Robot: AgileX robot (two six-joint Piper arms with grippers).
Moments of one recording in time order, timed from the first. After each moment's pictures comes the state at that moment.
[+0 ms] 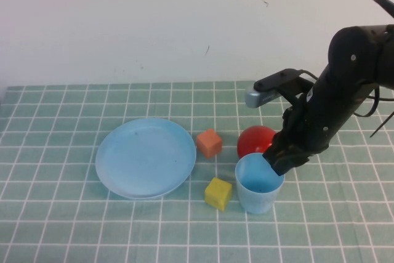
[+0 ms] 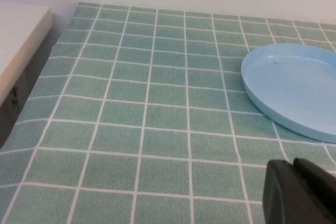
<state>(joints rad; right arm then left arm) 0.46 1.87 -1.41 0.24 1.01 -0.29 0.01 -0.01 0.02 -0.13 0.38 -0.04</state>
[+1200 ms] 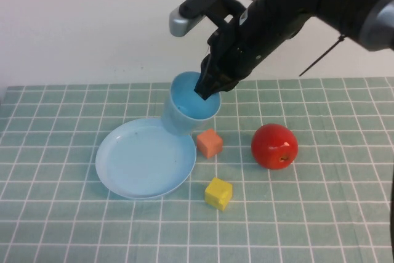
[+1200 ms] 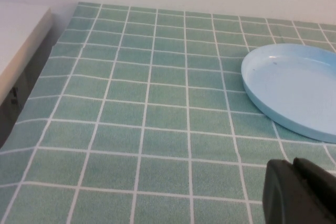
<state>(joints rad) 0.57 2.06 -2.00 0.31 1.09 -0.50 0.01 -0.01 0.02 -0.13 0.38 -0.04</state>
